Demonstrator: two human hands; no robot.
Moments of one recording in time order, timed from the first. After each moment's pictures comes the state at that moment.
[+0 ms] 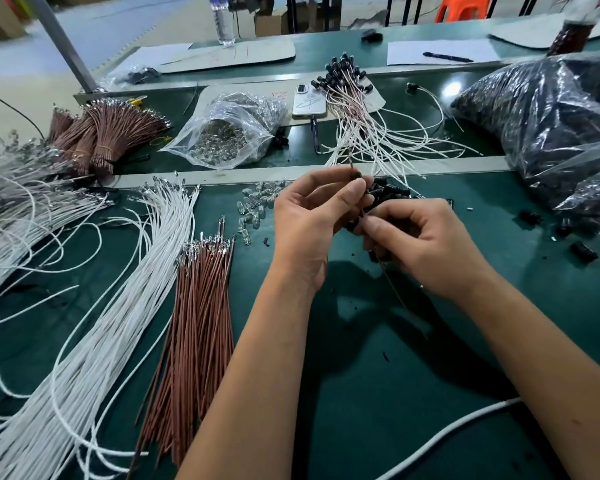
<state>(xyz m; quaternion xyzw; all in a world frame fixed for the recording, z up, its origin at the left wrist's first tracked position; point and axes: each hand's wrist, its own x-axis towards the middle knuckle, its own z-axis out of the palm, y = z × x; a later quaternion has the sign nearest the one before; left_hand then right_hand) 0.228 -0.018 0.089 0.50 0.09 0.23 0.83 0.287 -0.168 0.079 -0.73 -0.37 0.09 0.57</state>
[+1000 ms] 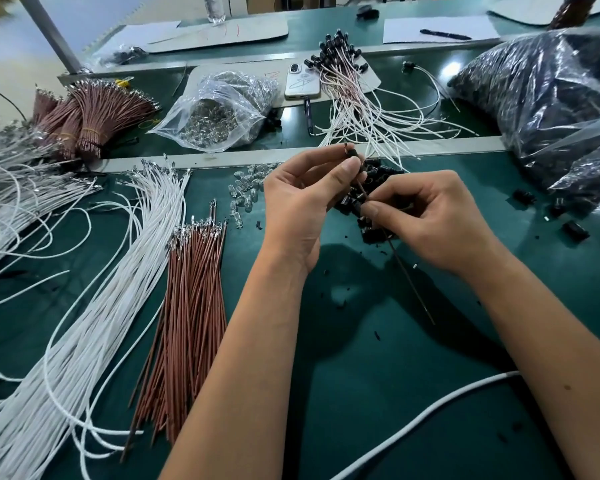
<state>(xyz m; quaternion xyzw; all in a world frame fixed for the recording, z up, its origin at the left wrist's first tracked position) 0.230 -0.018 0.087 0.50 0.09 0.24 0.83 0.300 -0.177 0.077 -0.74 -0.39 0.04 0.55</state>
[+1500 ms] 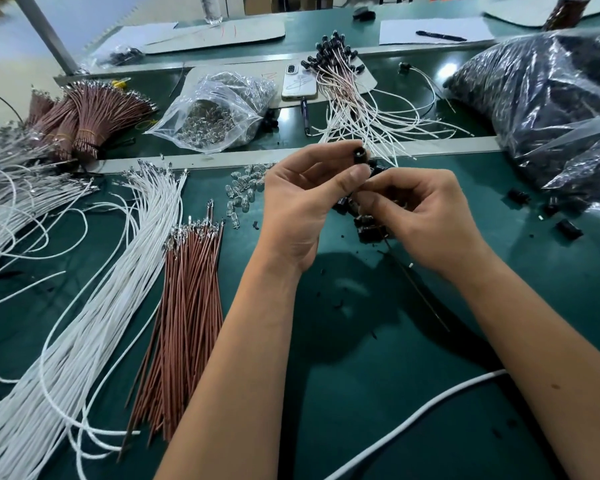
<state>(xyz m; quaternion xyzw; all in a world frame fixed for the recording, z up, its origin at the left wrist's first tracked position) 0.228 -0.018 0.088 0.53 0.00 0.23 0.82 0.293 -0.168 0.074 -0.70 -0.36 0.03 0.62</state>
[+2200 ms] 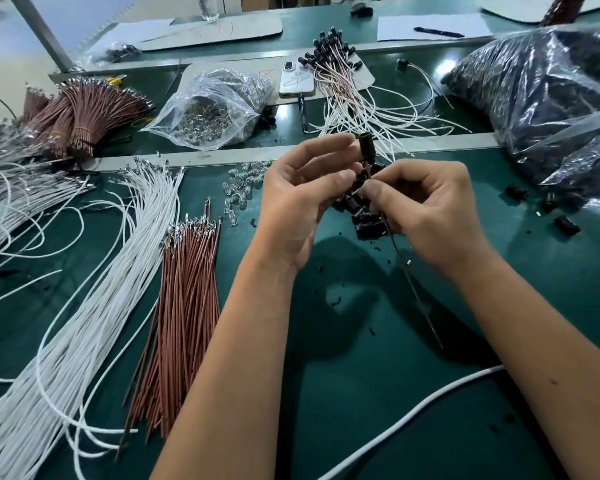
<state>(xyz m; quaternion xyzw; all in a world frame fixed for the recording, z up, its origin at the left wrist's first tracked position) 0.227 -0.011 0.086 0.53 0.02 0.19 0.82 0.293 -0.169 0.073 -0.68 -0.34 -0.01 0.64</state>
